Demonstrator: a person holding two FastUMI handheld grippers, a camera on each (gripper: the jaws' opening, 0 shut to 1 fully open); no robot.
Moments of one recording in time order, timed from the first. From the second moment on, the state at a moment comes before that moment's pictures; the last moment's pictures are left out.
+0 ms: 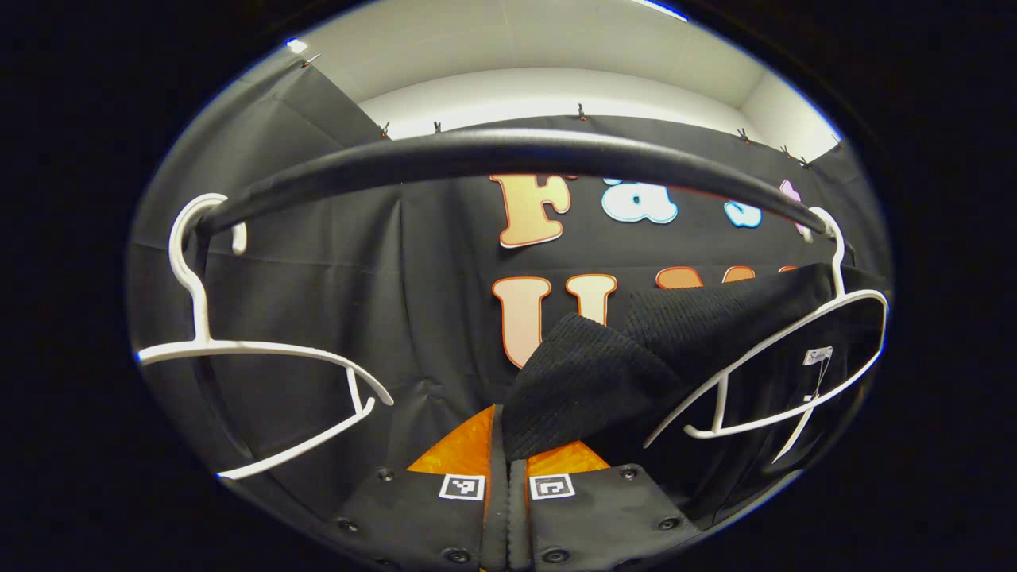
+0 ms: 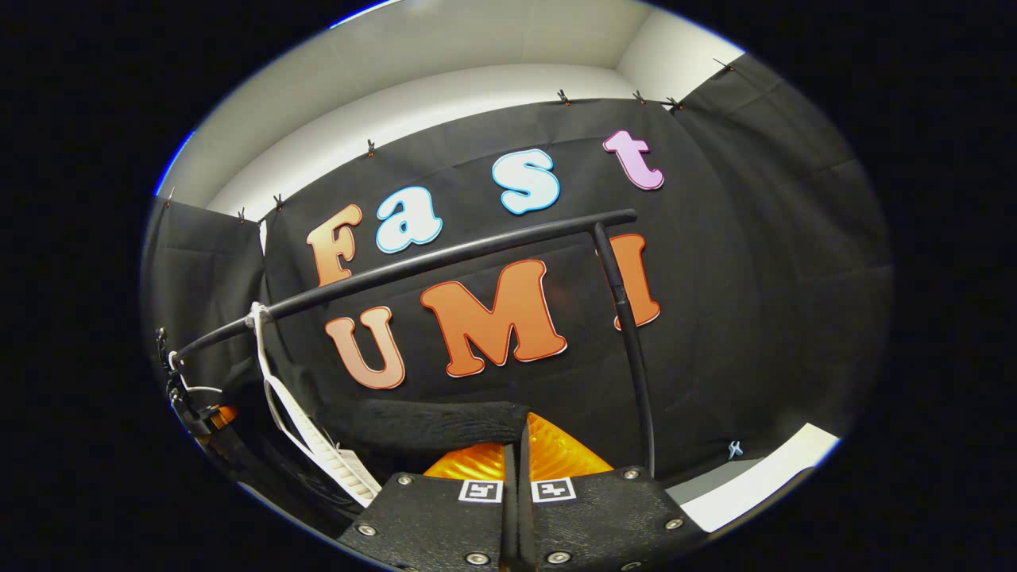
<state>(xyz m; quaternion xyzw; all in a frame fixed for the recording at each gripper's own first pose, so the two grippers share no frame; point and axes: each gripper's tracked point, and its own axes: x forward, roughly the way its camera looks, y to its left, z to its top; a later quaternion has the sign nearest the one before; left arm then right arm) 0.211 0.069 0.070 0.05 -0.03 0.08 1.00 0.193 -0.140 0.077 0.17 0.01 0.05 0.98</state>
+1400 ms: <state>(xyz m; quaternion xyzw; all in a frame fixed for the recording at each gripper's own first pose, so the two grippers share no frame) 0.201 0.092 -0.072 0.04 0.10 0.10 0.99 0.212 -0.116 -0.117 0.23 0.17 0.08 0.96</state>
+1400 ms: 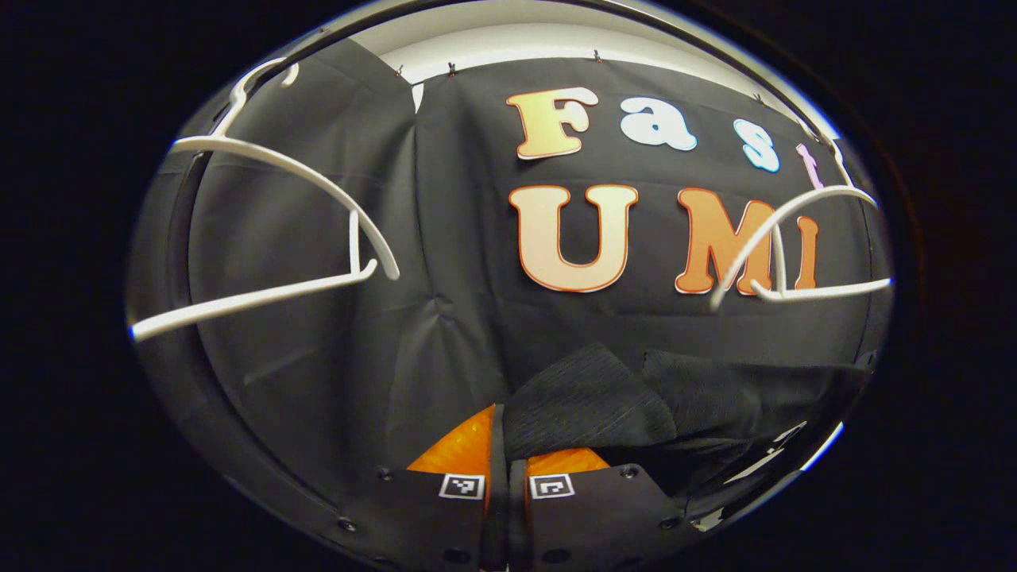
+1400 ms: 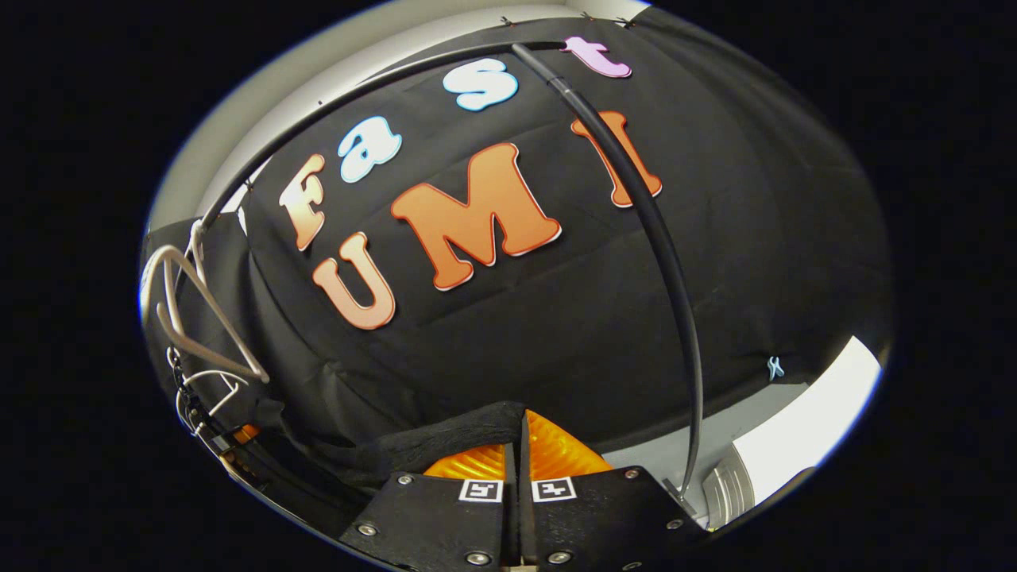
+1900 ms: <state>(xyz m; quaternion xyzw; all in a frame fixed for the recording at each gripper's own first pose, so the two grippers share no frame) 0.165 0.058 -0.163 0.02 0.18 0.07 0.98 0.161 -0.062 -0.228 0.25 0.26 0.08 0.93</state>
